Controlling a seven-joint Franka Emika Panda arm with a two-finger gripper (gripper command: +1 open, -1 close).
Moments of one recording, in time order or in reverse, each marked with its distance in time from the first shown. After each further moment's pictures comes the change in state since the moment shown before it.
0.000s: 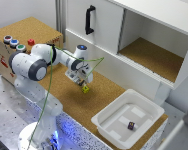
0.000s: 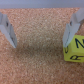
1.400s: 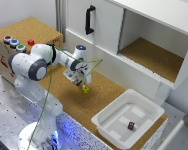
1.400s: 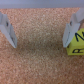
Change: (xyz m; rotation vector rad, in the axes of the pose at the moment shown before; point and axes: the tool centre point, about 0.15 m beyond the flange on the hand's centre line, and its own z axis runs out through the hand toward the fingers) arm -0.006 -0.004 0.006 -0.017 -0.008 0.082
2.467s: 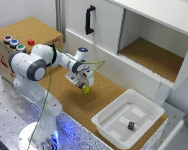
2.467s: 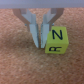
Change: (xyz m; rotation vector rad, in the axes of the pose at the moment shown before) arm 0.000 0.063 0.009 -0.069 -0.011 0.017
